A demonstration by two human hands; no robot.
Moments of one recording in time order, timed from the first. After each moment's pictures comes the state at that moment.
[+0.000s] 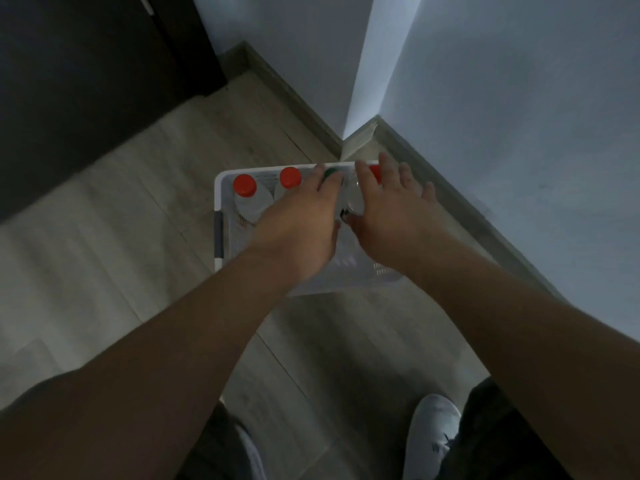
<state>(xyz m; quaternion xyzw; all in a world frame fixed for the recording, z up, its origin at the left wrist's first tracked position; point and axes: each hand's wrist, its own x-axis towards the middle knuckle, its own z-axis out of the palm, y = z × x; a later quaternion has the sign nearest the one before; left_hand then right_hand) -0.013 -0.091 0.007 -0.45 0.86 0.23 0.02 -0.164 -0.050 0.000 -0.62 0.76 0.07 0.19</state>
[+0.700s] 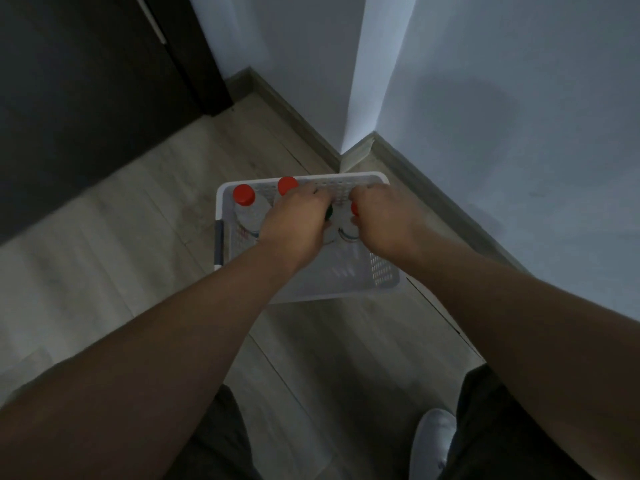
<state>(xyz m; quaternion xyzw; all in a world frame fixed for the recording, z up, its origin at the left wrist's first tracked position) -0.022 -0.106 -0.029 -0.47 0.86 0.19 -0.02 -0.184 -0.060 -0.035 -0.67 0.72 -0.02 0.17</state>
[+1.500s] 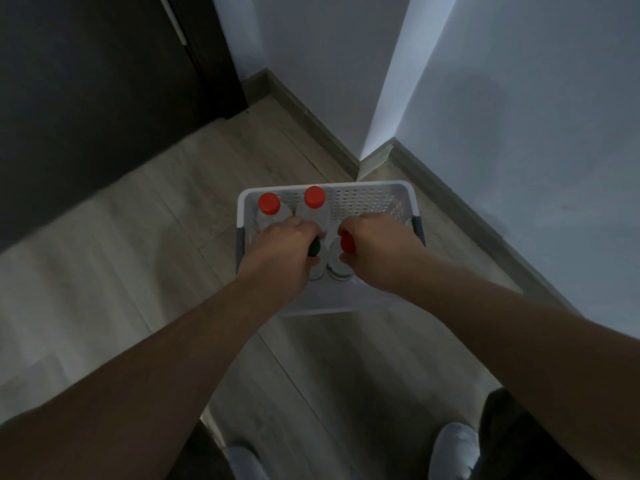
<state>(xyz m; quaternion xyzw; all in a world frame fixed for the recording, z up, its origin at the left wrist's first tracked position) 0.044 -0.104 -0.034 -0.47 0.85 0.24 0.02 -0.133 -0.061 -0.025 -0.71 0.67 0.01 0.23</state>
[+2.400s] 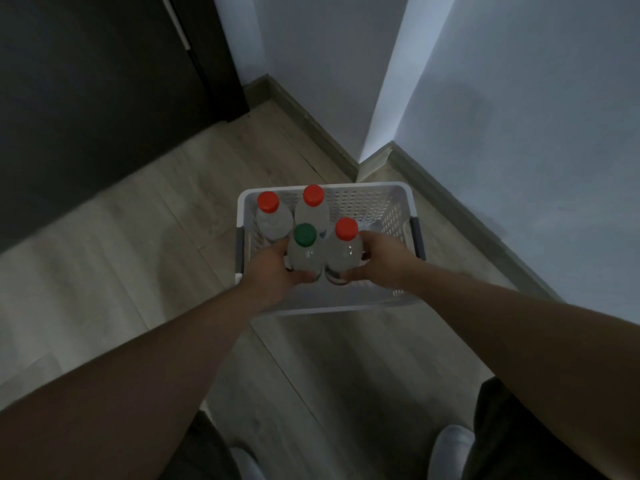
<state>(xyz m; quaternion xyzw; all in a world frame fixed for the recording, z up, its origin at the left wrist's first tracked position) 0.066 -0.095 -0.097 -0.56 0.70 0.45 -0.02 -0.158 -0.054 -0.092 -0.54 0.70 -0.09 0.46</state>
